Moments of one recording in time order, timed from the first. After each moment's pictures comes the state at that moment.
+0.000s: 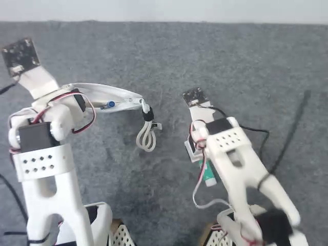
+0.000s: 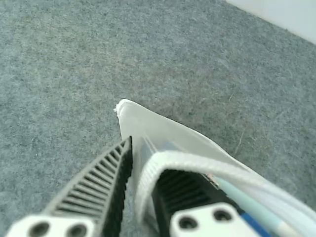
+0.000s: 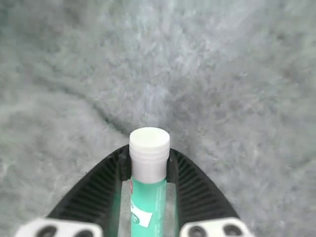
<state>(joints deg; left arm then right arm) -17.5 -38.0 23.4 74.2 19.4 -23.9 -21.3 42.3 67.1 0.3</state>
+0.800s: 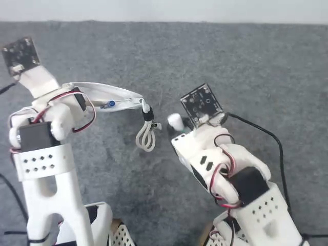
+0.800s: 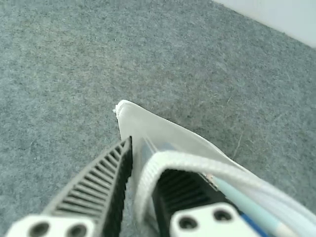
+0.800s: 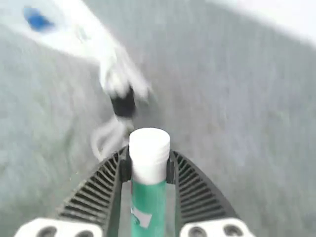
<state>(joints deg) -17.4 -38.0 23.4 73.3 19.4 -36.6 -60.5 42.4 59.2 0.5</state>
